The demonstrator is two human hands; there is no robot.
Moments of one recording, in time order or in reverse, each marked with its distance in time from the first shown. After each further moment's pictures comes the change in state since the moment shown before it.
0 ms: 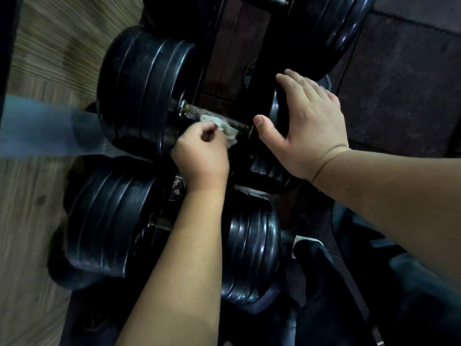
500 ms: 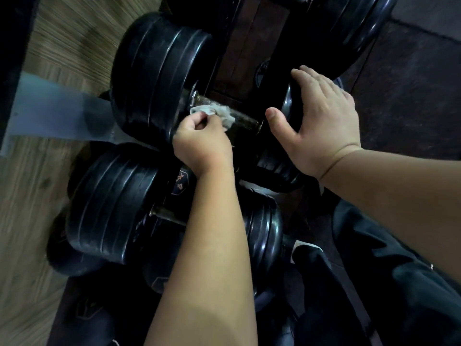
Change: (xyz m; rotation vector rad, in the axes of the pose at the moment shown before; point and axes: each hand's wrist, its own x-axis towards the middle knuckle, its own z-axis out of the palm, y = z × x) left_hand 0.008 0.010 0.005 -0.237 0.218 -0.342; right_hand 0.000 -0.001 -0.002 0.027 -0.006 0.011
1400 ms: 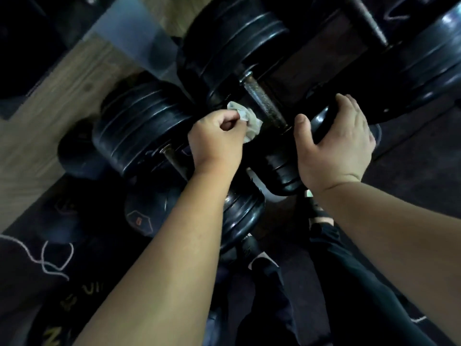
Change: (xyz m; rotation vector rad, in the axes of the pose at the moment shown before) left_hand -0.052 -0.002 -0.049 0.075 0.030 -0.004; right_hand 0.003 0.007 0.002 0.077 -0.035 -0.036
